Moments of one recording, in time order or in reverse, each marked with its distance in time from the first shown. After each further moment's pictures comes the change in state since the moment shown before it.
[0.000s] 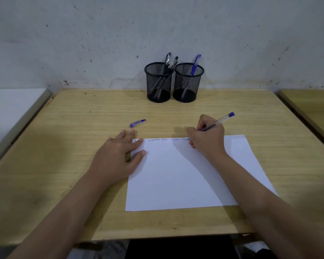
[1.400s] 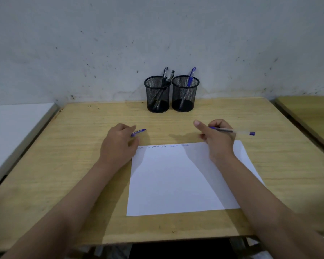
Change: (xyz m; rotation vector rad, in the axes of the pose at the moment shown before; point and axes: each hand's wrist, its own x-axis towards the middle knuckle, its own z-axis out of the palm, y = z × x) left_hand 0.046 0.000 -0.005 -0.046 0.327 -0.073; right_hand 0.010 -0.016 -0.020 0.431 0.185 0.170
